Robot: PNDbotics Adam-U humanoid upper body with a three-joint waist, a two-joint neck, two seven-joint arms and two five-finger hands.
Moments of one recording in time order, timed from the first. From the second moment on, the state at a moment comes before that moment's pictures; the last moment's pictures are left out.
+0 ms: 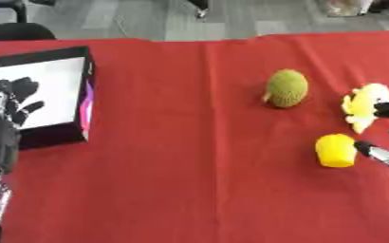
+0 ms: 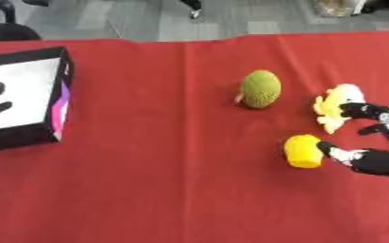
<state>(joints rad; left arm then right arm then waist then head) -0.32 0.31 -0.08 -1.57 0.25 -0.08 0.08 0.23 -1.09 0.05 -1.99 -0.12 0.11 -0.14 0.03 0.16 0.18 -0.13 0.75</state>
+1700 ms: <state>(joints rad) -0.31 0.33 -0.09 -1.57 0.25 -0.07 0.07 0.17 -1.26 0.36 -1.99 -0.01 0.24 -0.17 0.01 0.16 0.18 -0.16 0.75</state>
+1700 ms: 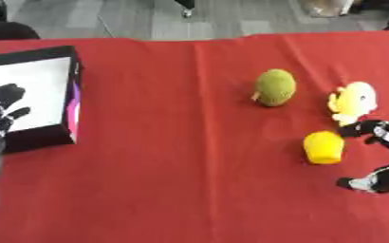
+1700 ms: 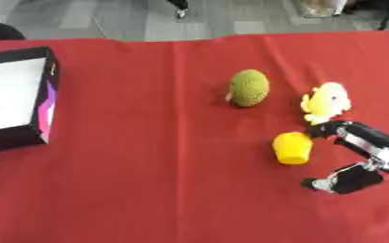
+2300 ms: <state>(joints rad) -0.31 0.33 -0.10 -1.57 0.25 -0.07 0.06 0.13 -1.23 0.42 -1.99 0.08 0.34 -0.36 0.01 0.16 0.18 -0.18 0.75</state>
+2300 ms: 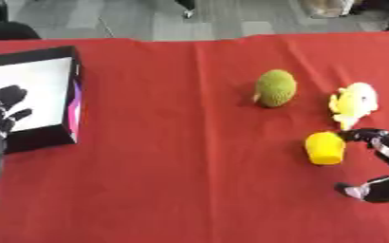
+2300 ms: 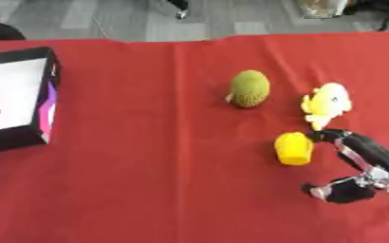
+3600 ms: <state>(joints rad) -0.31 0.33 -0.11 -1.57 0.25 -0.07 0.05 0.08 -1.17 0.44 -1.99 0.00 0.44 -0.40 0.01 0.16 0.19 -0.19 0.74</state>
